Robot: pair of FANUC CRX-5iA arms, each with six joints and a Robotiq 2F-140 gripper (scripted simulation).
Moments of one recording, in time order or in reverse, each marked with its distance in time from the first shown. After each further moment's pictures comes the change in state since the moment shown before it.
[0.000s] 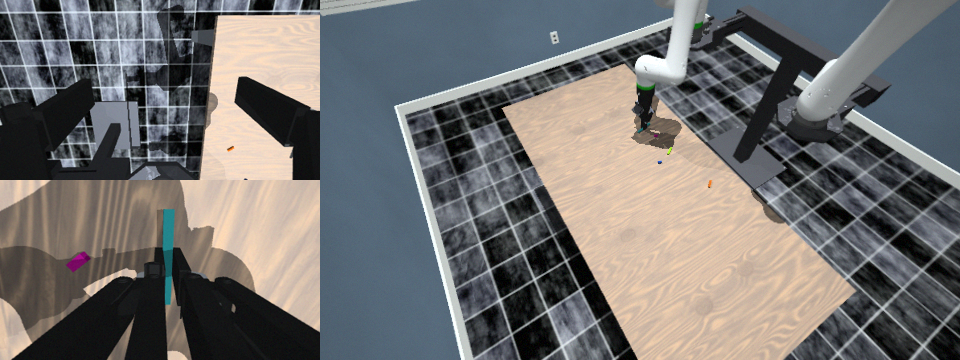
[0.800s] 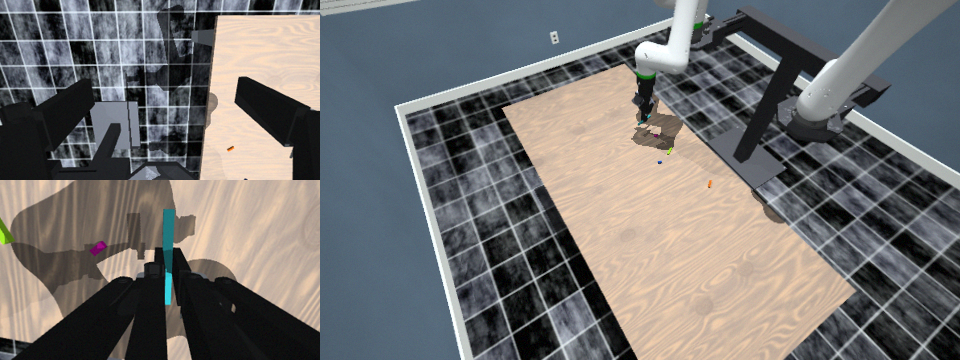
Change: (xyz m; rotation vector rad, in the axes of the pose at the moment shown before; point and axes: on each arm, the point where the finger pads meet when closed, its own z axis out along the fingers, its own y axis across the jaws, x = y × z) left arm 0.000 0.000 0.000 0.000 0.000 0.000; right arm 0.000 0.000 -0.061 0.000 0.000 0.000
